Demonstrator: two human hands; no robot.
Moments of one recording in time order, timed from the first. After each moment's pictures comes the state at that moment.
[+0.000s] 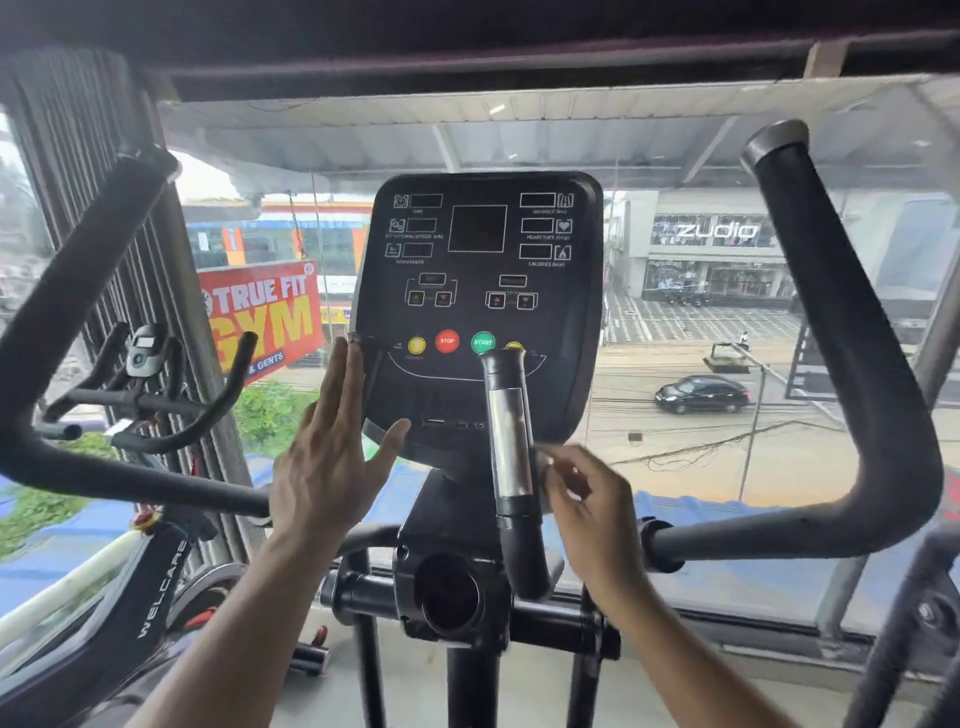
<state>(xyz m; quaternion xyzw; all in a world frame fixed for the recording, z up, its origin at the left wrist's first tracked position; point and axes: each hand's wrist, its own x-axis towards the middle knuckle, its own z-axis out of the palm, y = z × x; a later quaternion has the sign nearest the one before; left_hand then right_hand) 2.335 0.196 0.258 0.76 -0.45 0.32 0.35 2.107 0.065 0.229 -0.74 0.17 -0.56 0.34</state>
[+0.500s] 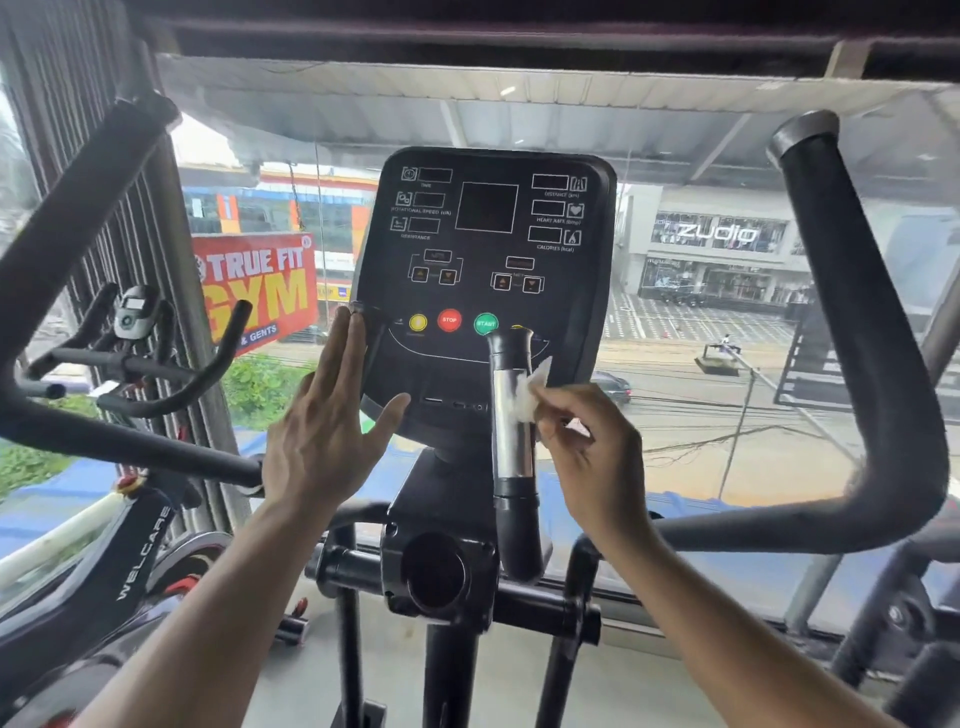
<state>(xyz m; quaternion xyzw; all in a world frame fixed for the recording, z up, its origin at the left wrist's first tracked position) 2.336 0.196 0.262 0.76 -0.45 0.33 0.34 2.111 0.055 0.269 -0.78 0.10 -0.58 0.21</state>
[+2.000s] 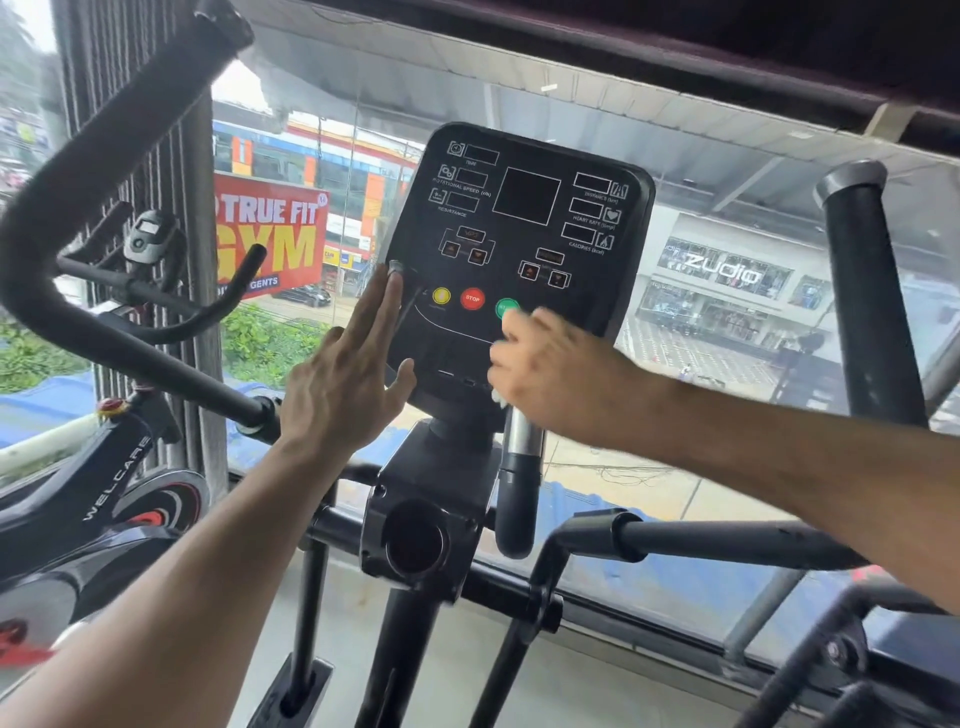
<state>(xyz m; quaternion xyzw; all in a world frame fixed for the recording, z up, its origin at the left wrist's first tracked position) 2.331 0.199 0.260 0.76 -0.44 0.34 0.33 2.139 0.073 0.370 -0.84 -0.11 -0.16 -0.50</state>
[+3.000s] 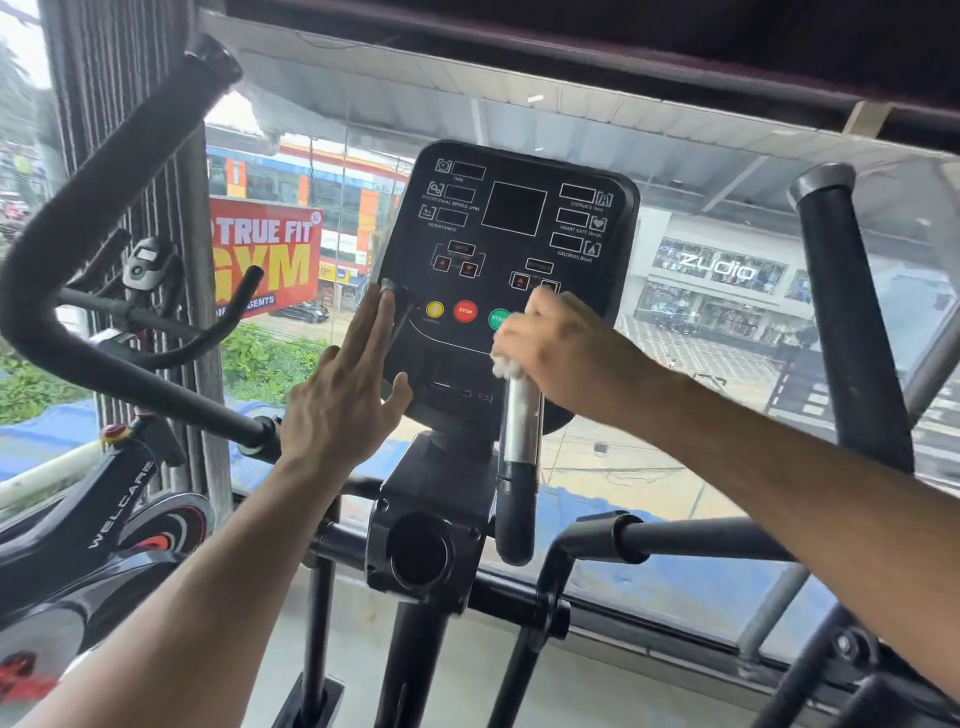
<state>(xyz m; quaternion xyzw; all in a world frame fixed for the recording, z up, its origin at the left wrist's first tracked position) 2.332 0.197 0.260 0.76 -0.44 0.34 0.34 2.138 0.049 0.381 -0.89 -0.06 -0.26 -0.38</state>
